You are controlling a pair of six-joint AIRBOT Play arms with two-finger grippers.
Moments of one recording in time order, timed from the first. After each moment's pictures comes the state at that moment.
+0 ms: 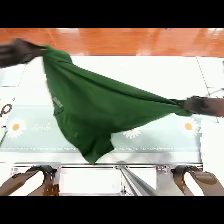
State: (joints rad) left arm 0.13 -1.14 1.23 0.64 -0.95 -1.19; right arm -0.10 -0.75 0.84 -1.16 1.15 1.51
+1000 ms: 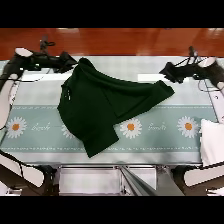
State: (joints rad) left arm 0.12 -1.83 1.62 0.64 -1.06 -1.28; right arm -0.19 -1.70 1.42 -0.88 0.90 1.47
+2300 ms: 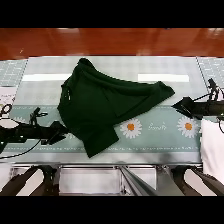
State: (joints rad) left arm 0.30 -0.97 0.35 0.84 -1.15 -1.42; right arm -0.40 -1.04 0.71 -0.92 1.08 1.35
